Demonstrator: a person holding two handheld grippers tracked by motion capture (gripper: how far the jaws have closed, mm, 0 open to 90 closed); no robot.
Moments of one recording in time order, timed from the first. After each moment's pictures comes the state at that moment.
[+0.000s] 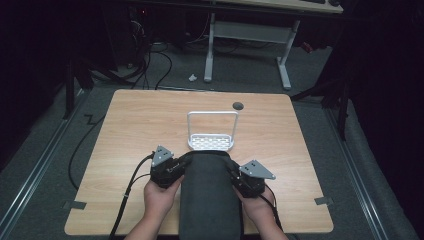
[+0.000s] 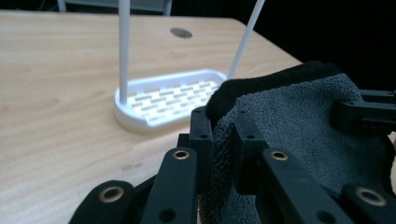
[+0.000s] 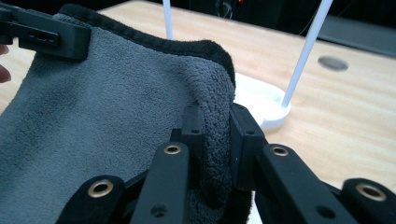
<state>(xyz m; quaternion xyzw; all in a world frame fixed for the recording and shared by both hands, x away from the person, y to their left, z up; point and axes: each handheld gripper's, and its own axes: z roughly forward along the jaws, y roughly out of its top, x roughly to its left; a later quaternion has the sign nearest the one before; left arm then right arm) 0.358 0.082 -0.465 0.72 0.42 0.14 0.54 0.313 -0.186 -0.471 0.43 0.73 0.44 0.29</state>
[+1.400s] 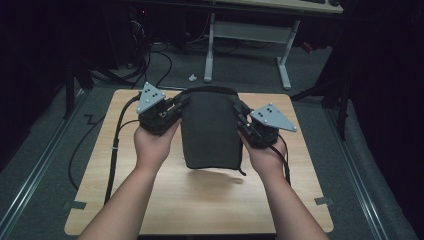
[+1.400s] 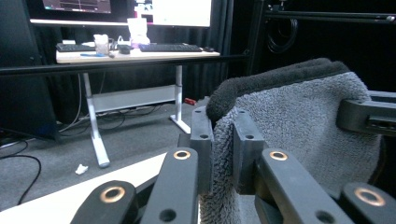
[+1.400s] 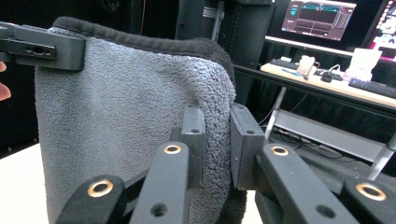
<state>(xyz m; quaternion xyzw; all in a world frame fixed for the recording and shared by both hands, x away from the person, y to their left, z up) 0.406 0.083 -0.306 0.68 0.34 0.25 0.60 0.361 -0.182 -0.315 0.38 0.66 0.51 0.40</state>
